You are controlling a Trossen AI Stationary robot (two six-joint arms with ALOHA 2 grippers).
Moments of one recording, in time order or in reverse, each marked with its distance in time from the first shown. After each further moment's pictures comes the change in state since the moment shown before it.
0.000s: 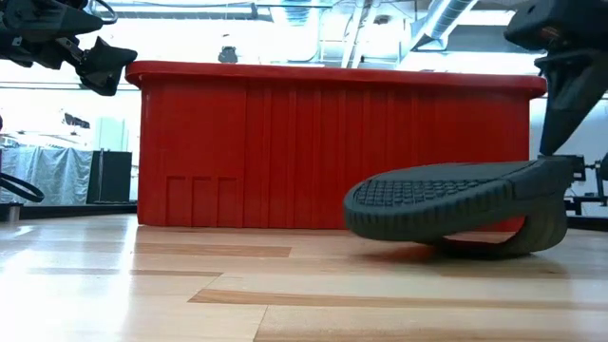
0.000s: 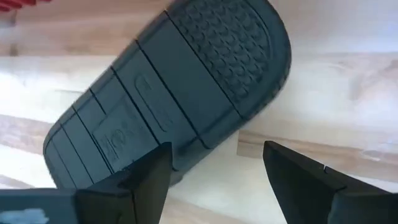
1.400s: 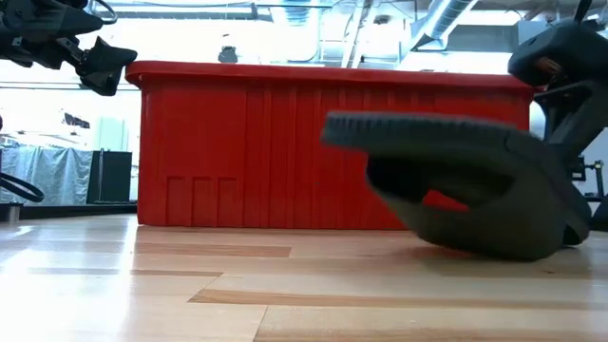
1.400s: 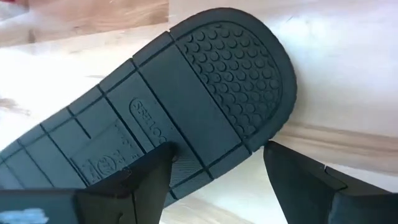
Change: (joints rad) left arm 0.000 0.000 0.000 0.000 0.000 0.000; right arm -0.001 -0.047 -0.232 0.418 0.006 -0.029
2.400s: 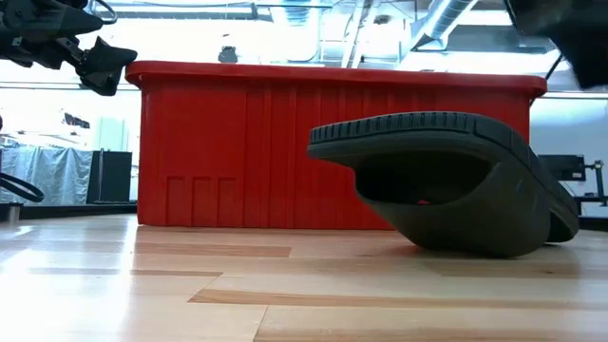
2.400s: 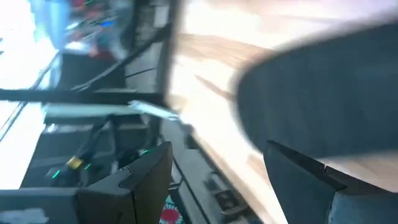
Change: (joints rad) left arm 0.000 0.000 0.000 0.000 0.000 0.000; right arm -0.032 -0.116 0.060 0.548 0.067 -0.568
